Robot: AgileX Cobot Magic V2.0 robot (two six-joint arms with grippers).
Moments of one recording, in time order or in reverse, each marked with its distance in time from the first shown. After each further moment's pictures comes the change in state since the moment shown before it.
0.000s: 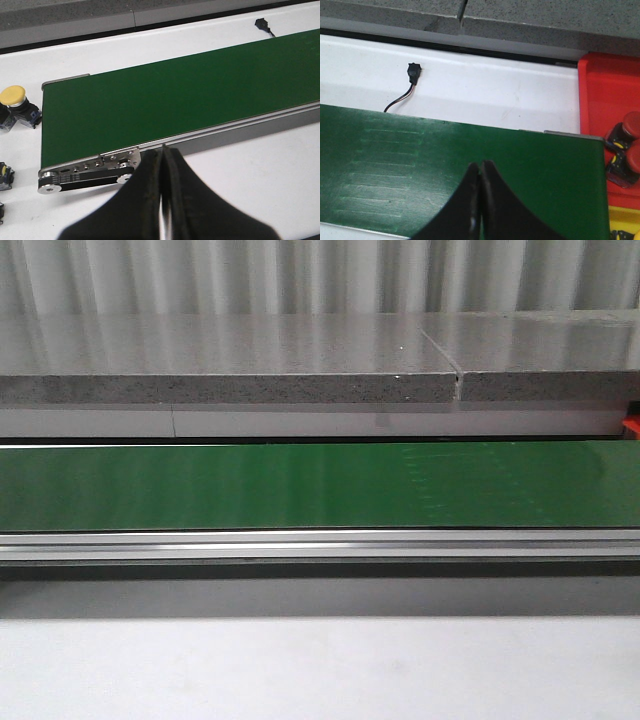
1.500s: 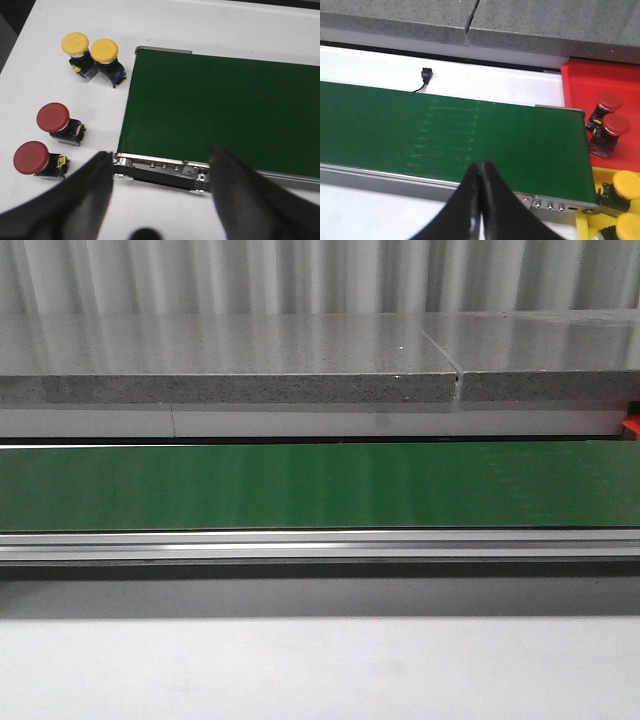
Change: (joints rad) left arm 0.152 0.442 -0.131 0.252 -0.118 -0.314; right arm 0.000 -0.567 0.345 0.000 0.022 0.000
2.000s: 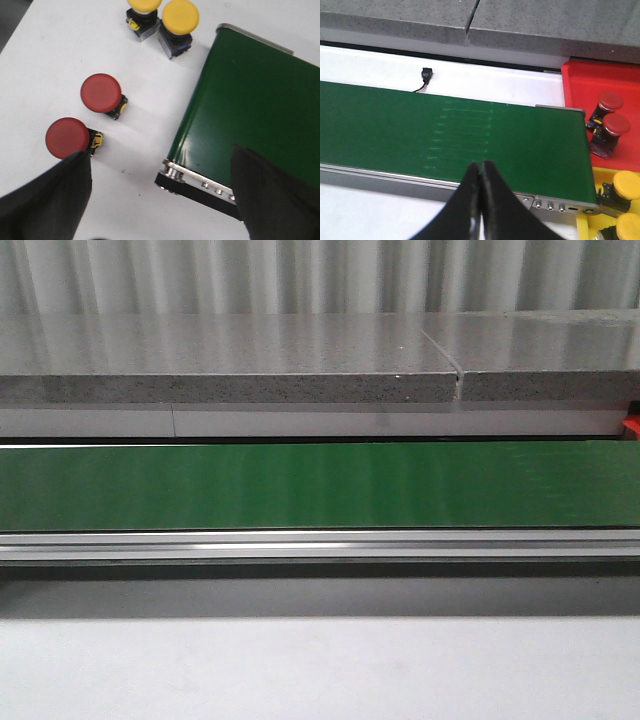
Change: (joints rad) left arm 0.266 0.396 -0.210 -0.093 0.099 0.012; right arm 0.000 0.000 0.000 0.000 0.000 0.000
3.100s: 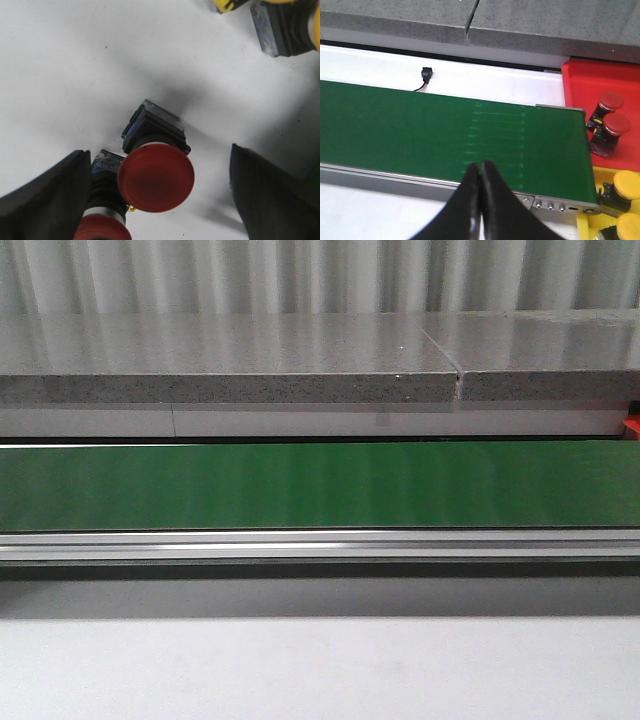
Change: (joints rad) left arm 0.102 0.635 -0.439 0.021 0.253 0.047; right arm 0.000 0.000 0.002 0.000 0.002 0.000
